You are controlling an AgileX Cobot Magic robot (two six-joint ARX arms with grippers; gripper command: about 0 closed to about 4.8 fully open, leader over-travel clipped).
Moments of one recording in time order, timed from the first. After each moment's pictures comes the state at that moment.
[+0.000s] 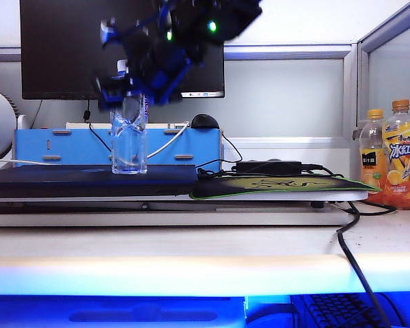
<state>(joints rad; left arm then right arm) 0.06 0.00 0.01 -0.15 0.06 -0.04 0.72 2.17 1.82 0.10 -0.01 -0.24</state>
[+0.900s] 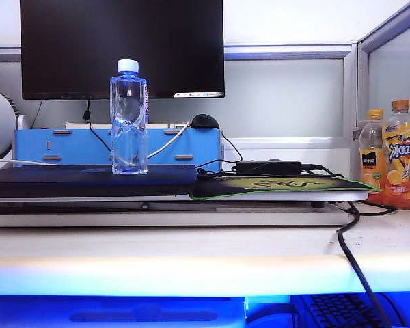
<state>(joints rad) 0.06 0.00 0.01 -0.15 0.06 -0.04 0.72 1.62 2.10 -0.36 0.27 -0.39</state>
